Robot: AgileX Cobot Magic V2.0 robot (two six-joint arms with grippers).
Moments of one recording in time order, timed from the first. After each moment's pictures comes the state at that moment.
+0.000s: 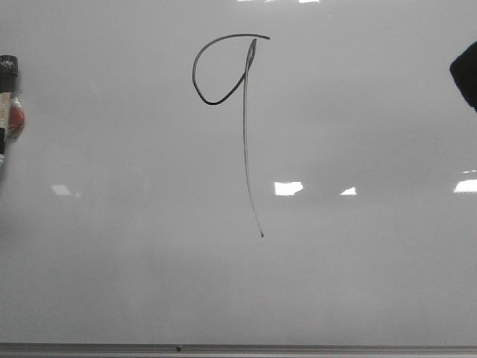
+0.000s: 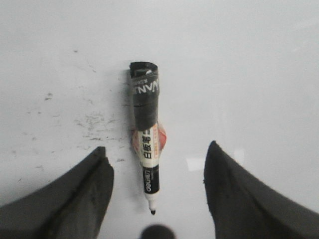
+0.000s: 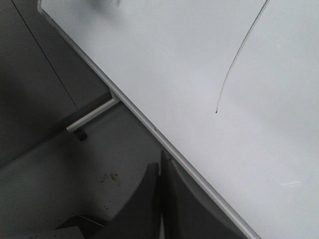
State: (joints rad) left arm -0.06 1.13 -0.74 -0.62 0.26 0.63; right arm 0.22 0.75 -0.54 0.89 0.73 -1.01
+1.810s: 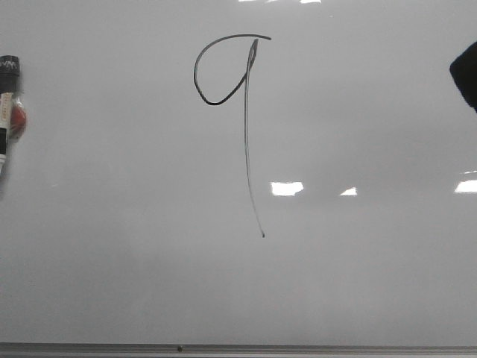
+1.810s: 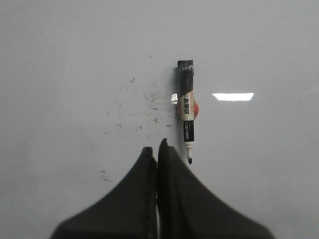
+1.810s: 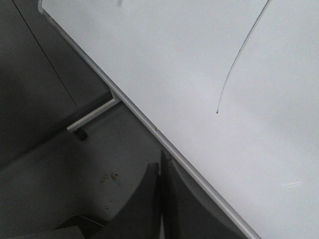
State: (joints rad) left arm -0.03 0.21 -0.18 -0.04 0.19 0.07; right arm 0.22 0.75 -0.54 0.89 0.73 -1.01
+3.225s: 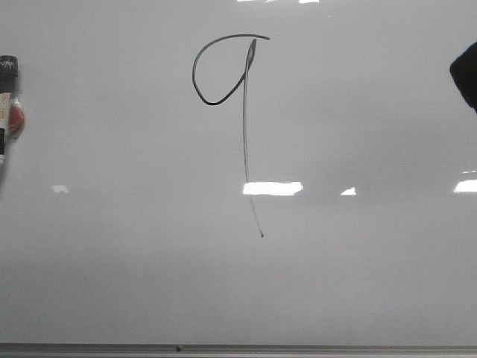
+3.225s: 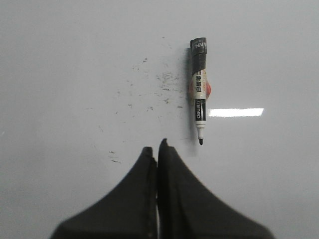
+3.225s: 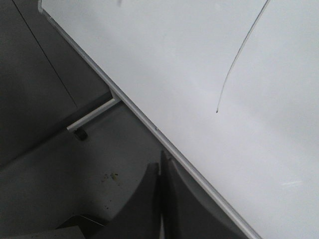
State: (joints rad) left arm -0.01 0.00 0.01 -0.03 0.15 0.05; right arm 0.22 0.75 -0.54 0.89 0.73 -1.01
